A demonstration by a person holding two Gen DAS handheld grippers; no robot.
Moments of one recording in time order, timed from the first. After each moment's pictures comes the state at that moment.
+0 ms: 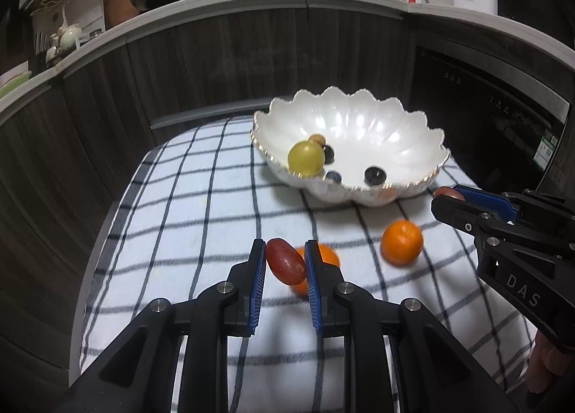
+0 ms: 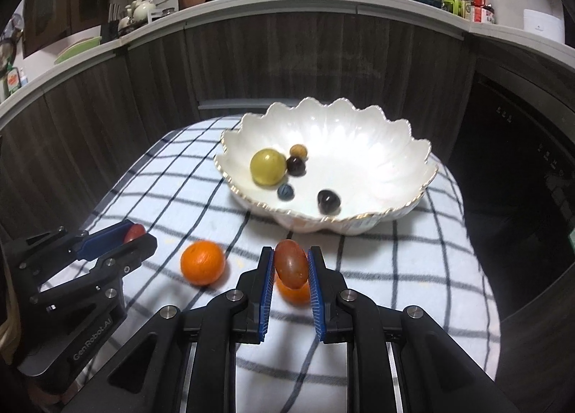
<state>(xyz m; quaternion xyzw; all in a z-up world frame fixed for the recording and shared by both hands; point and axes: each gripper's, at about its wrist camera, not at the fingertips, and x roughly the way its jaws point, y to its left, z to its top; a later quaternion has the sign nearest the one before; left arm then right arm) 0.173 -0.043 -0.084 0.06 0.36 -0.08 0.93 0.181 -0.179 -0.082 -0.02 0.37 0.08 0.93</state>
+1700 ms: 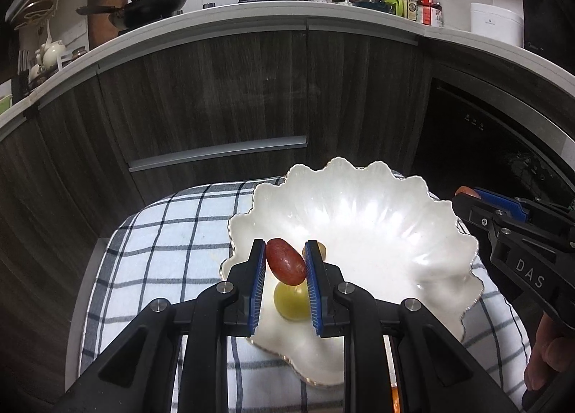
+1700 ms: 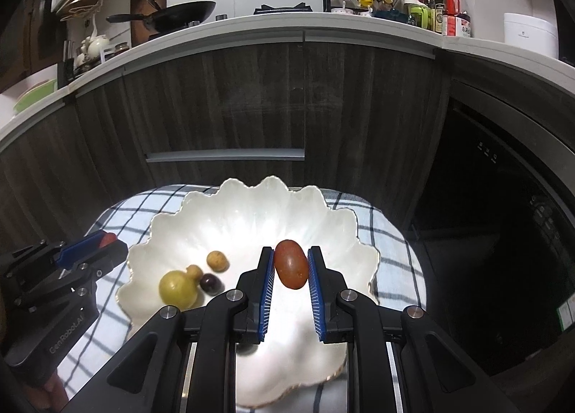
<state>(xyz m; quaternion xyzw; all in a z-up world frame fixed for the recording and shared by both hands) 0.321 -0.081 -0.048 0.05 0.34 -0.09 0.94 0.320 -0.243 -0.043 0.00 0.33 0.02 0.94</state>
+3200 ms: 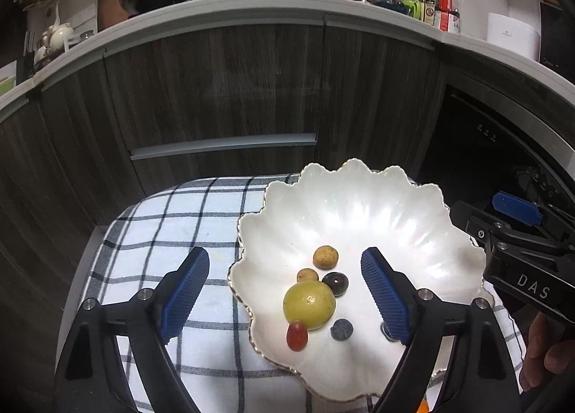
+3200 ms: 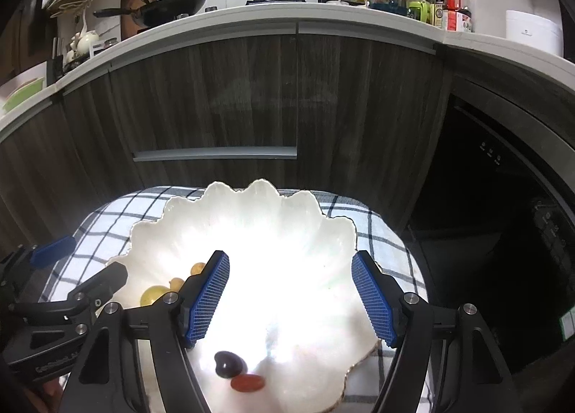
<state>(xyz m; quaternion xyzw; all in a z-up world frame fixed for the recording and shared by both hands) 0.335 -0.068 -0.053 0.02 0.35 -0.08 0.94 0.345 -0.241 -0.050 0.00 0.34 0.00 0.94</state>
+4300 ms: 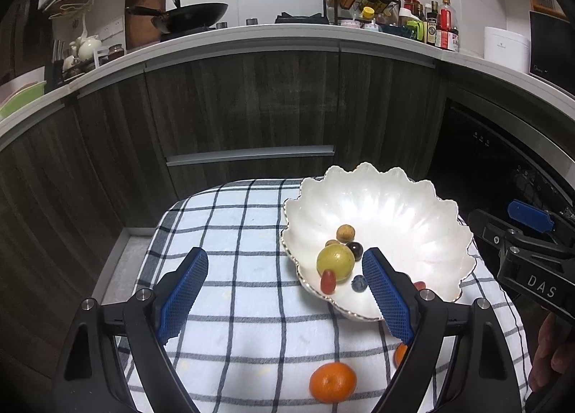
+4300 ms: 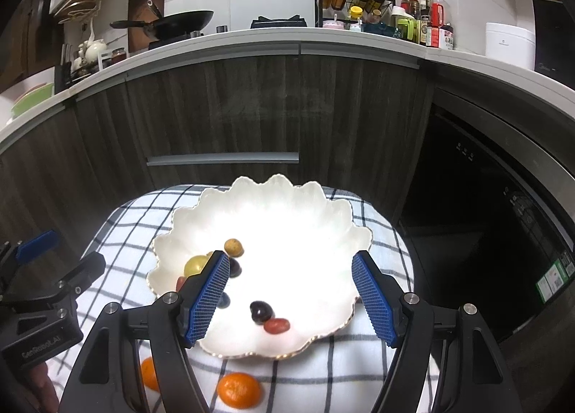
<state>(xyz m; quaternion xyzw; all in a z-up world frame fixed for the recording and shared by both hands) 0.247 -0.029 -0.019 0.02 0.31 -0.04 0.95 0.261 -0.216 -0.021 0.00 0.32 -0.01 0.95</state>
